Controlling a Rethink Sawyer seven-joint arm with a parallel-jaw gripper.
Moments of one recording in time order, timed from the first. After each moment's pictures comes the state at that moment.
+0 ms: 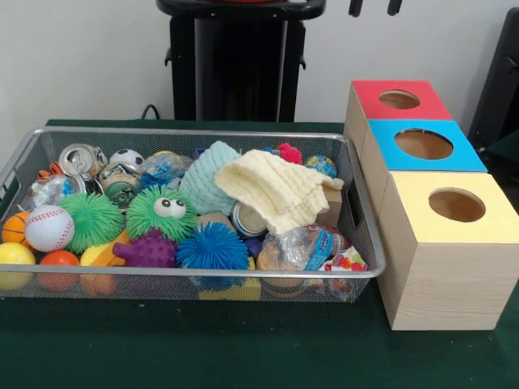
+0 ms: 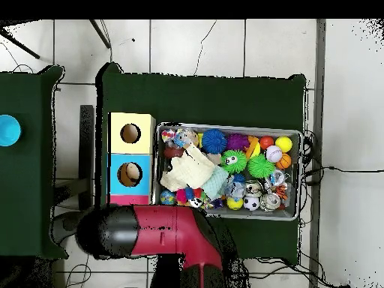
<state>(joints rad) -0.01 -1.03 -0.02 1.93 0.01 0.92 1.57</state>
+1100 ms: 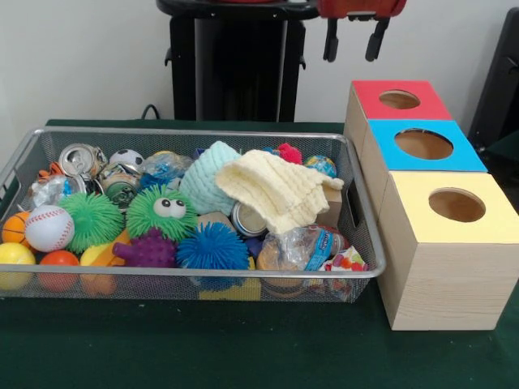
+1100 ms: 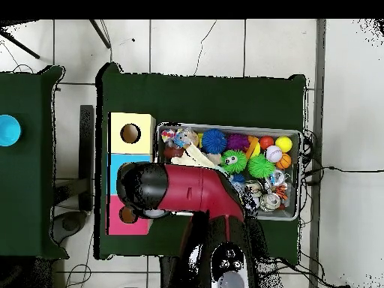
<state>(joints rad) -0.08 -0.86 -0.02 1.75 0.01 0.94 1.57</state>
